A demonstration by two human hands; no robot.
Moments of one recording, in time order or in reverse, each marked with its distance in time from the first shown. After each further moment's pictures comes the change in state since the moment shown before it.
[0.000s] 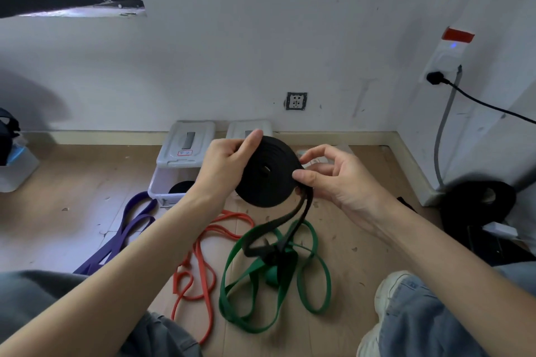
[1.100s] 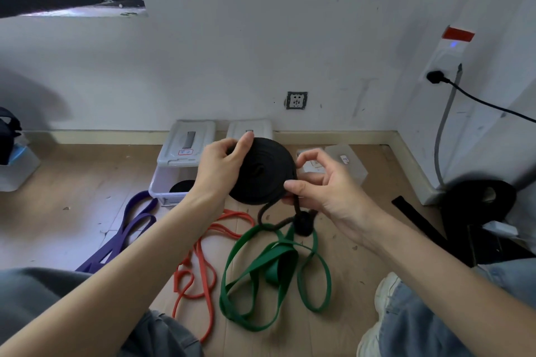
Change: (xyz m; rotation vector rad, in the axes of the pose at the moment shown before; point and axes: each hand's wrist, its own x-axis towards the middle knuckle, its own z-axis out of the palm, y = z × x) left_hand 0.004 -0.013 0.000 -0.005 0.087 -0.024; right_hand -0.002 0.018 0.011 0.035 -0.024 0.028
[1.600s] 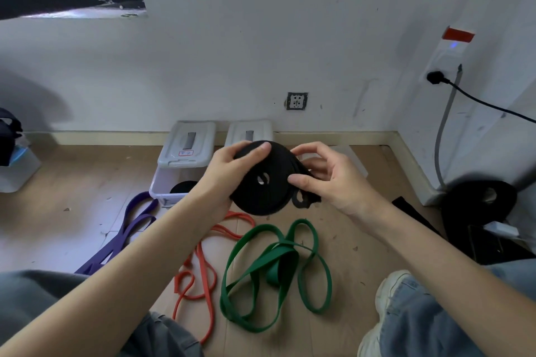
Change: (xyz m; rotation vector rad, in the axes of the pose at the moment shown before) left_hand -0.007 0.001 -0.002 -0.245 -0.266 -0.156; right_hand 0.007 -0.011 -0.010 -0.368 -0.003 -0.170
